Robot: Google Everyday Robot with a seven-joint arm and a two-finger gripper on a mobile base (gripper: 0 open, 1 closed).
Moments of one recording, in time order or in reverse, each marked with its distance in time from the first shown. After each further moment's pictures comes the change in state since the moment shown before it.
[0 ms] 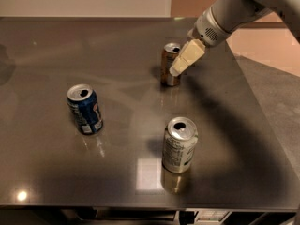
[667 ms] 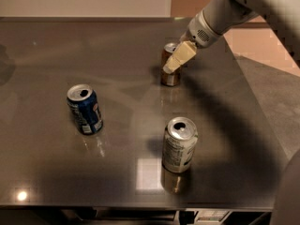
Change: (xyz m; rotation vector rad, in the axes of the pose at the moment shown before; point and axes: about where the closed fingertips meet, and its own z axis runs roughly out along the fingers) arm -0.006 -0.013 0.026 -0.017 -0.007 0.022
